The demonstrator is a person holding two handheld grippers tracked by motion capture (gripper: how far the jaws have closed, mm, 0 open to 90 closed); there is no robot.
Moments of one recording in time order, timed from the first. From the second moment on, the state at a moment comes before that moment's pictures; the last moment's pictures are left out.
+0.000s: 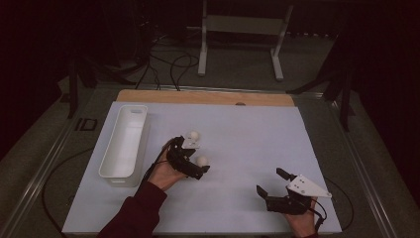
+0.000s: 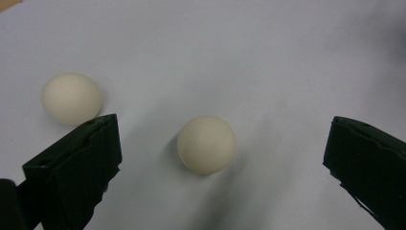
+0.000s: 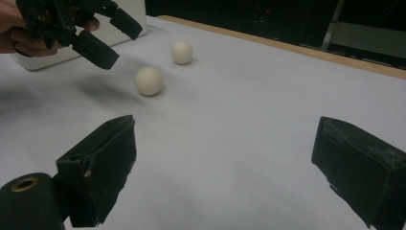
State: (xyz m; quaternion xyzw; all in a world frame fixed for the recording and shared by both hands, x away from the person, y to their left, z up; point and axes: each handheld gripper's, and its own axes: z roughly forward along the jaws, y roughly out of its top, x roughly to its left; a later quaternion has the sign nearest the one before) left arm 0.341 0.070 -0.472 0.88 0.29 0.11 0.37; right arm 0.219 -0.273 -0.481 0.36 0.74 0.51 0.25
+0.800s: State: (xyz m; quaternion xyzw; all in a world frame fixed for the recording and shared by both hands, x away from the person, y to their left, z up) left arm 0.347 0.063 -0.485 0.89 0.29 0.08 0.34; right arm 0.220 -0.272 -0.482 0.36 0.74 0.51 0.24
